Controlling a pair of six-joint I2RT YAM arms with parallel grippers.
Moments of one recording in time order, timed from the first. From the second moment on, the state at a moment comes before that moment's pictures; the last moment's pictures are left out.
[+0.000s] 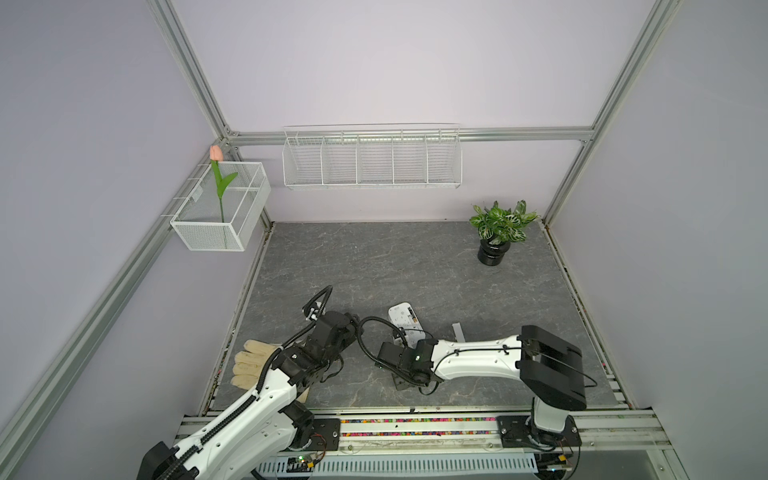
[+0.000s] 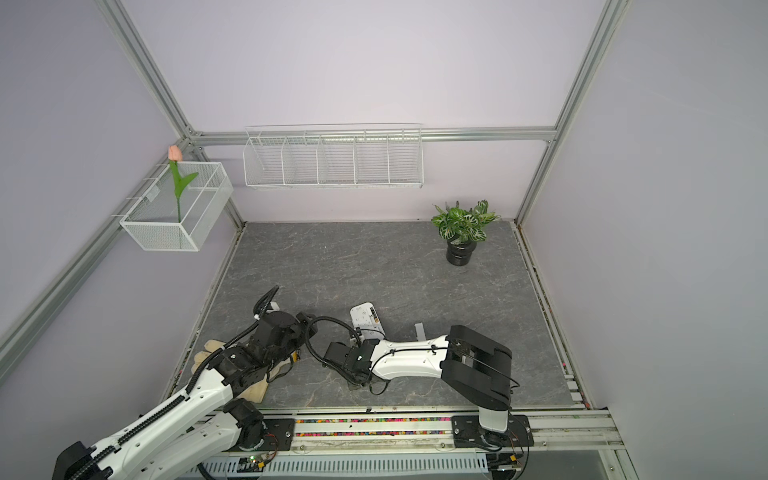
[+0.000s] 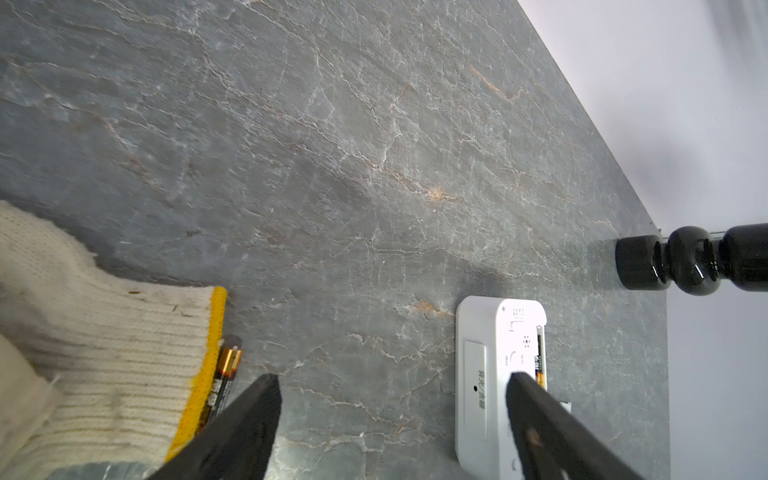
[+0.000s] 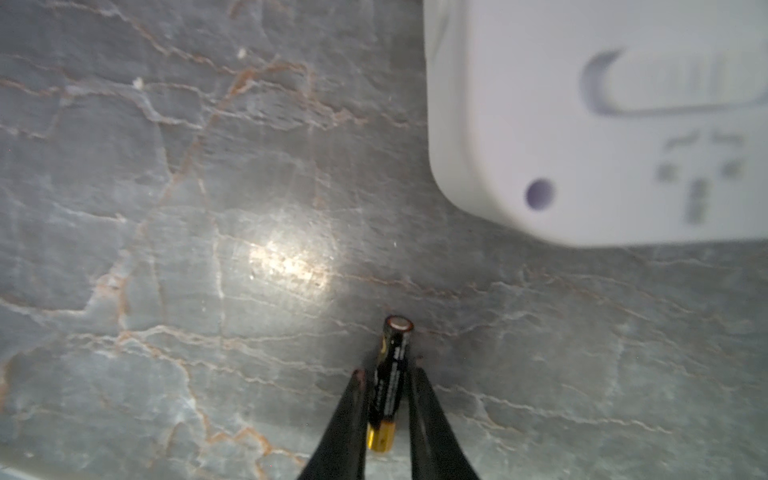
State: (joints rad) left arm -0.66 0.82 0.48 -0.42 -0.28 -1.12; right arm 1.29 1.83 1.13 -0.66 0.20 0.92
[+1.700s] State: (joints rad) left arm -0.66 1.28 0.56 -0.09 0.08 -0.97; right arm 0.79 1.50 1.04 -0.65 -0.05 0.36
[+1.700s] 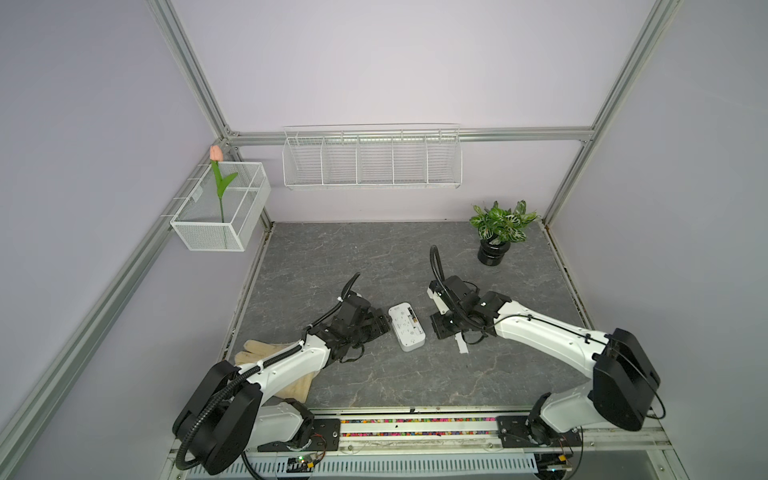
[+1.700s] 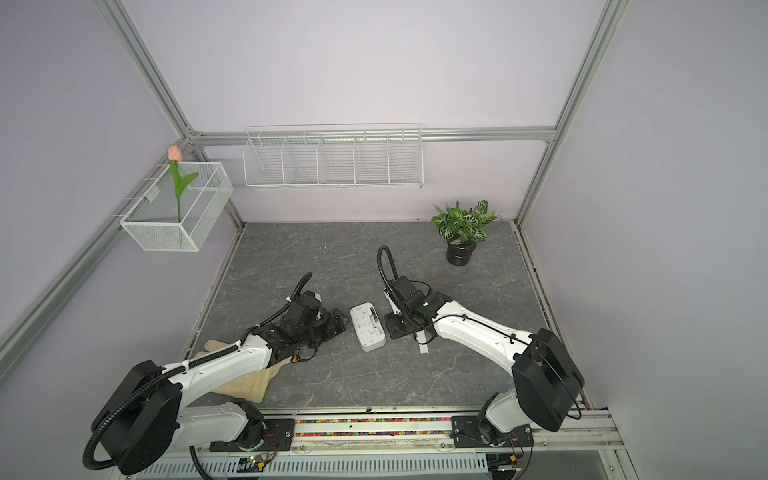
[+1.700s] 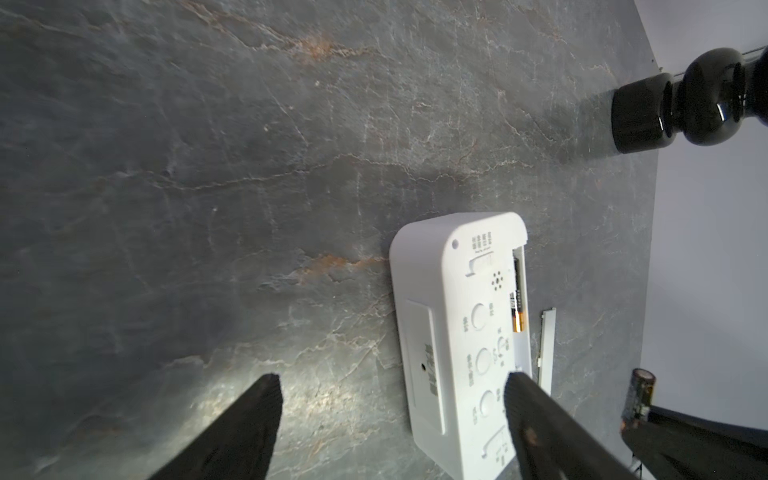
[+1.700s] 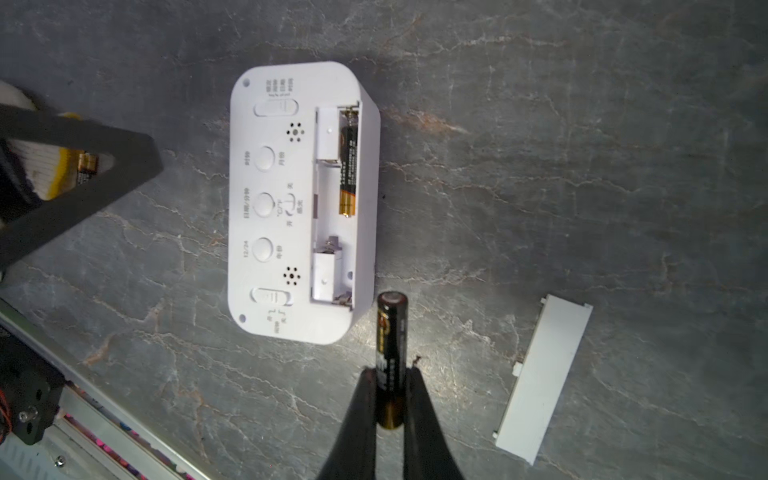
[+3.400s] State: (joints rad) left arm -0.68 1.49 0.64 0.00 0.14 -0.93; right arm 0.84 1.89 1.45 -1.00 -0.06 0.34
